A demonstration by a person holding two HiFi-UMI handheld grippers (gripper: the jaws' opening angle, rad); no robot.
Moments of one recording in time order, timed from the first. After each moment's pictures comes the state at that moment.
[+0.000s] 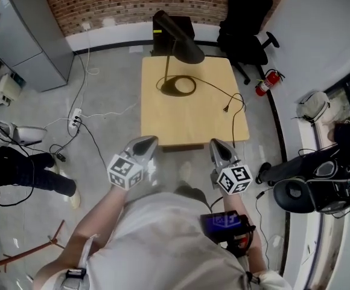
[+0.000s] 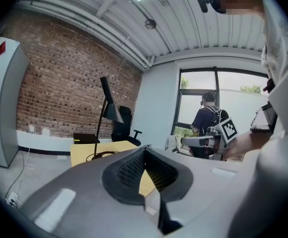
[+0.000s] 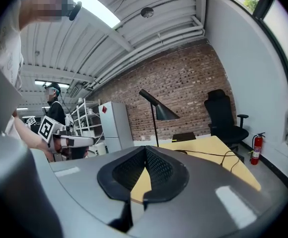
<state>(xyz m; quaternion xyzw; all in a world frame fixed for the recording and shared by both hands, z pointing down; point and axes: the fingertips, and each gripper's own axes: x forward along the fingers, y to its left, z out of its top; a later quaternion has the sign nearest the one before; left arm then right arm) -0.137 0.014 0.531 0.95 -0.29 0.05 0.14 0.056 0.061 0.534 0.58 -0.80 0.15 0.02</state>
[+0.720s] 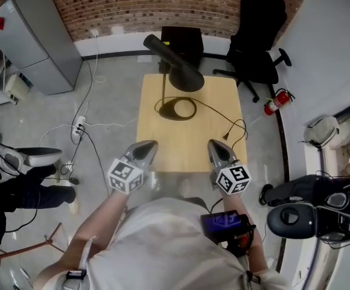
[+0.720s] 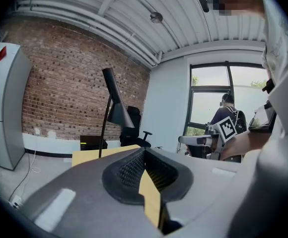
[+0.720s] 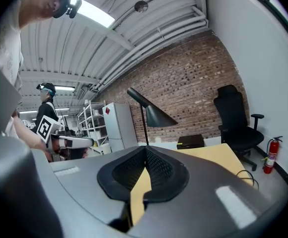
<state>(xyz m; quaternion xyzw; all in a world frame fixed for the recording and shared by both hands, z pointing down) -0.079 -0.088 0.527 0.93 -0.34 0.06 0.14 0.114 -0.071 0.533 0.53 -0.83 0.16 0.02</state>
